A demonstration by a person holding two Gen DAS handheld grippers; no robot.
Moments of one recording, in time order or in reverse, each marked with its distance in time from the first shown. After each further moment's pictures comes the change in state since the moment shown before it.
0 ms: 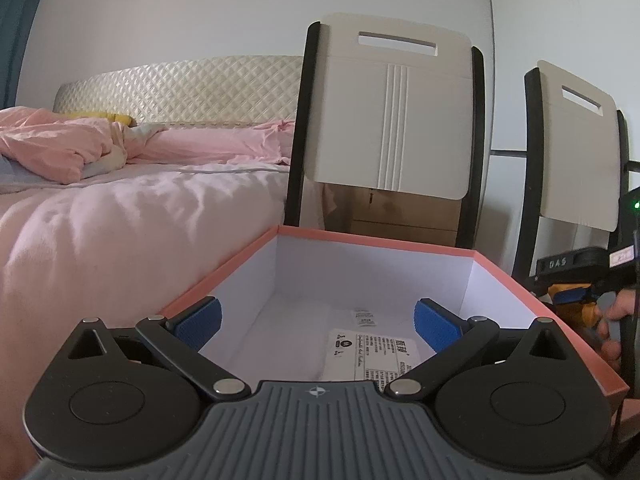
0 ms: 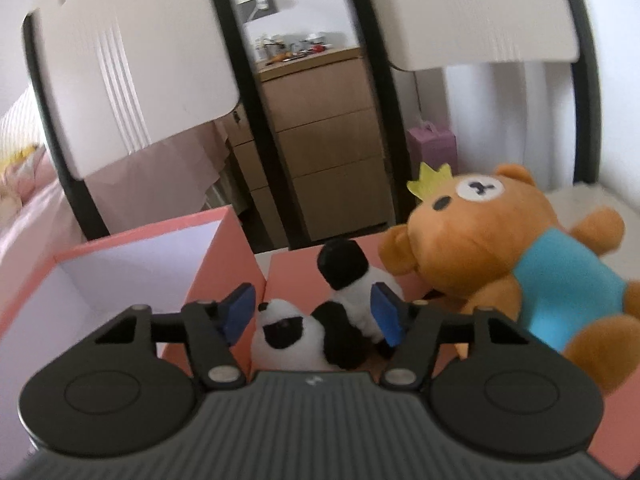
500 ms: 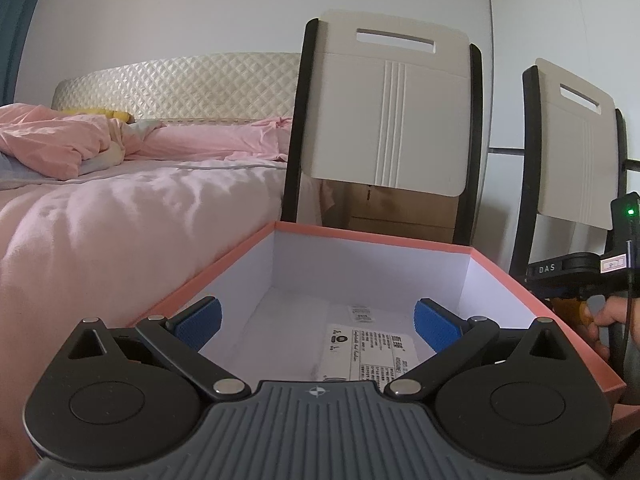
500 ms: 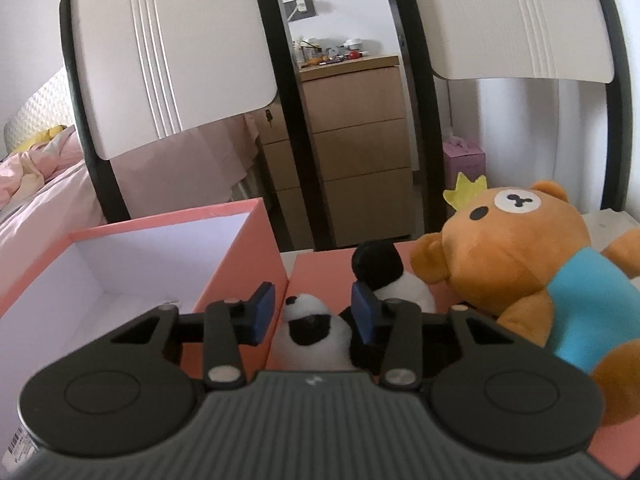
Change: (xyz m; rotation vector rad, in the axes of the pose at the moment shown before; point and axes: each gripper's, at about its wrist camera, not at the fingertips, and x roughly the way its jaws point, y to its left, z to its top) left arm 0.000 -0.004 -0.002 0.003 0.008 -0.007; right arm 0.011 0.005 -0.005 -0.071 -0.024 0.081
